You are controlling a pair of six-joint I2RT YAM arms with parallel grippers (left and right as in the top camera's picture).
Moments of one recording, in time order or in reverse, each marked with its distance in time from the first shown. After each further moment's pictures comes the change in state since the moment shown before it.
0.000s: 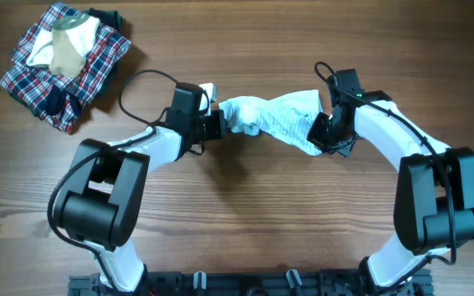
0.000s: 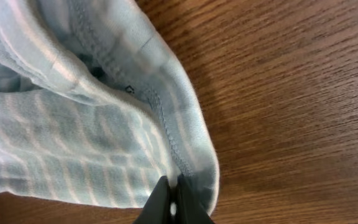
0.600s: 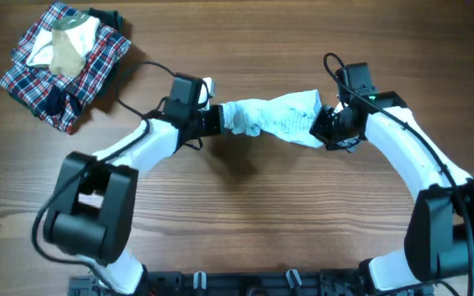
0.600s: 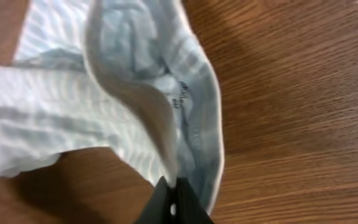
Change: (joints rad) left arm -0.001 -0.080 0.087 -0.236 -0.018 0.000; right arm 0.000 -0.154 0.000 -0.019 -0.039 0.000
